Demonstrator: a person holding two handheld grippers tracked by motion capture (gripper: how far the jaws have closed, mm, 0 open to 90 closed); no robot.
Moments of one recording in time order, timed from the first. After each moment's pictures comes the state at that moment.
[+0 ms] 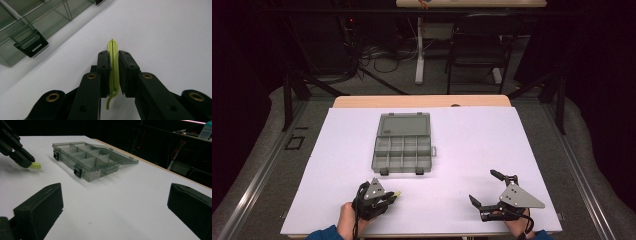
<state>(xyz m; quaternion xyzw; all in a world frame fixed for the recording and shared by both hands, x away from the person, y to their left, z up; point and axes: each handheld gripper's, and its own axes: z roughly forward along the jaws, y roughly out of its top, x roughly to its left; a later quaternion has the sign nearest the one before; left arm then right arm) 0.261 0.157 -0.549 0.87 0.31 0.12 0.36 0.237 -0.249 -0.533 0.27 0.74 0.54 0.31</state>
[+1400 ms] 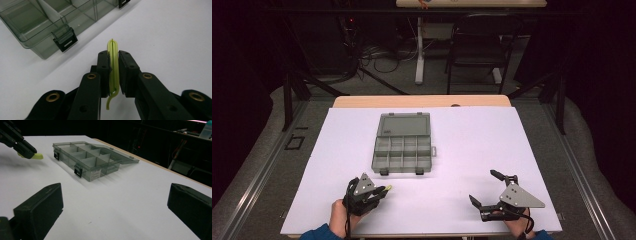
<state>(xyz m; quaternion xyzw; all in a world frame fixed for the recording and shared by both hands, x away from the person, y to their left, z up) 0.268 0.179 -0.541 0.86 0.34 0.15 0.36 0.237 -0.249 -0.533 0.27 0.74 0.54 0.31</state>
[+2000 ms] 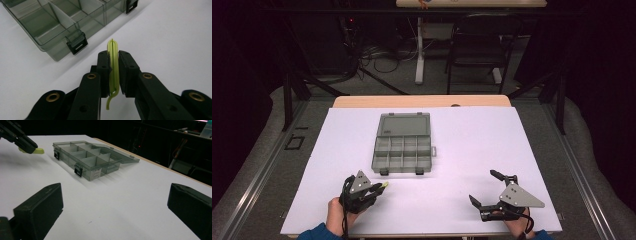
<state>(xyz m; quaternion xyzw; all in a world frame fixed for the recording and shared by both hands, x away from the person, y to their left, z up) 0.271 0.186 -0.534 0.85 0.34 0.16 0.37 0.238 -0.249 -0.534 0.27 0.74 0.54 0.30</state>
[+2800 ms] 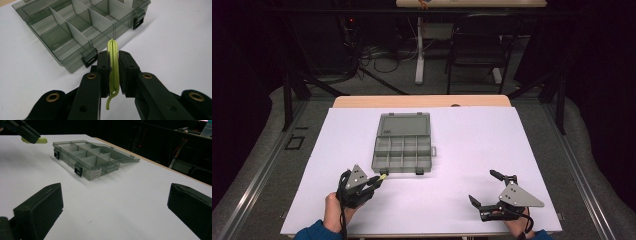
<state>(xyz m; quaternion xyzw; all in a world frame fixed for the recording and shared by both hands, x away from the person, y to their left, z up) 0.276 0.190 -0.517 0.84 0.34 0.19 0.38 0.238 -0.248 -0.534 0.27 0.74 0.54 0.30</state>
